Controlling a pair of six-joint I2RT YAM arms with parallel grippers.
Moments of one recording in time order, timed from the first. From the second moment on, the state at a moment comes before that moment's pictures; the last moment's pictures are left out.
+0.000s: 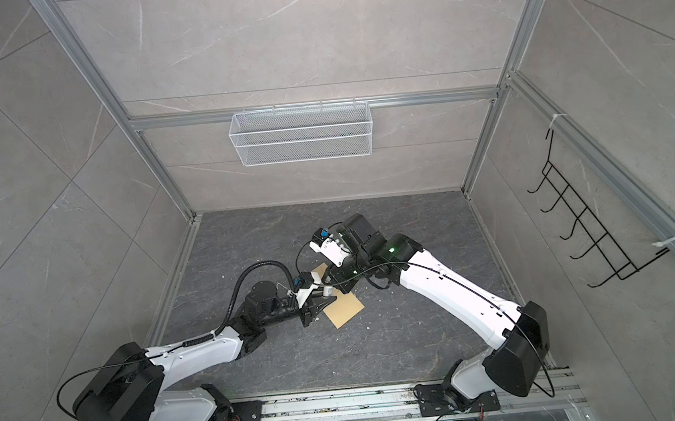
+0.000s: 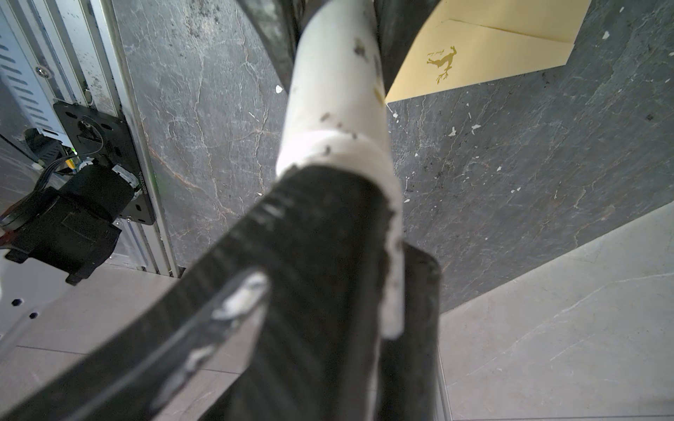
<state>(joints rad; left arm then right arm) -0.73 1.33 0.50 0.60 0.50 0.09 0.75 1.47 1.43 -0.84 -0.31 -0.04</state>
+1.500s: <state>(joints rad) -0.72 1.31 0.57 0.70 0.53 0.11 0.75 1.32 1.48 -0.78 0.01 0.12</state>
